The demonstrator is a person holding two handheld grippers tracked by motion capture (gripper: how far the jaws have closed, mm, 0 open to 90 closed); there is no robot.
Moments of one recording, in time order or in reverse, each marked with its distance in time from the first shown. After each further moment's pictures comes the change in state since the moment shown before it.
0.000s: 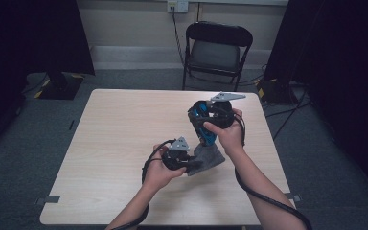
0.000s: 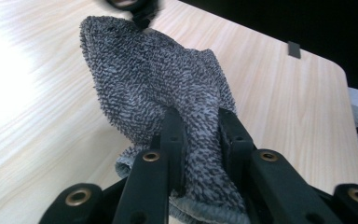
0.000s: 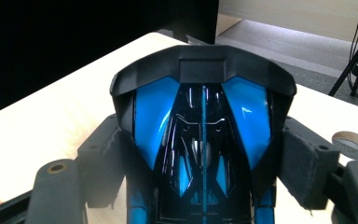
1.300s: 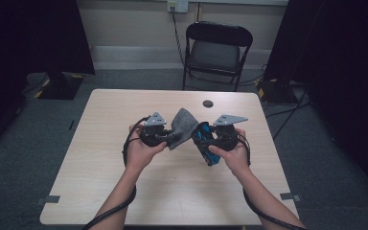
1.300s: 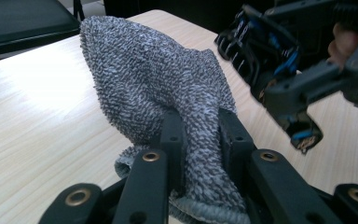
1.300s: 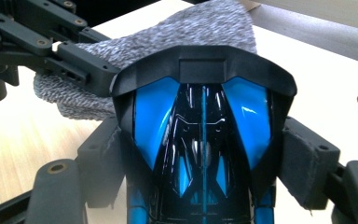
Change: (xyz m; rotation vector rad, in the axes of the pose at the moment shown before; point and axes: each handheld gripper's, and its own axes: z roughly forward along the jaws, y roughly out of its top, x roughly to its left) left arm 0.047 0.030 -0.061 -0.104 0.207 -0.053; right arm 0.015 -0.059 -0.013 0.052 0.042 -0.068
